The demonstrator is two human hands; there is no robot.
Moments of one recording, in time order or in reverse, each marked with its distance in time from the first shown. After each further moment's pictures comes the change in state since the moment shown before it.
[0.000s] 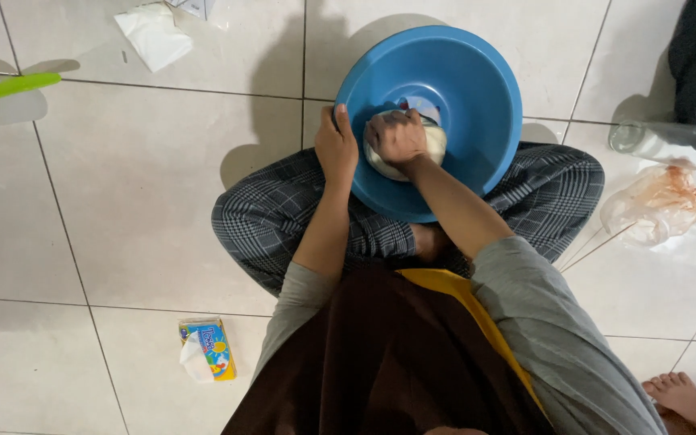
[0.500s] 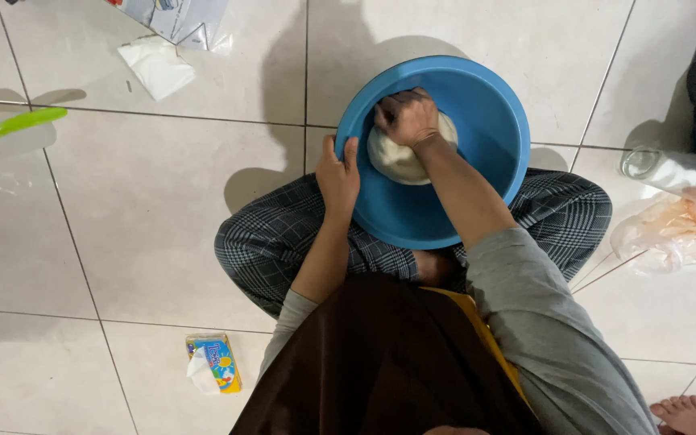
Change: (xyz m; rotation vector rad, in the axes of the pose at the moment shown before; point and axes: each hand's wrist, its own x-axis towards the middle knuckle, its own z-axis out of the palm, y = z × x) left_hand 0.005 0.015 -0.001 0.024 0.010 0.024; right_hand 0.077 0.059 0.012 0.225 0.188 0.004
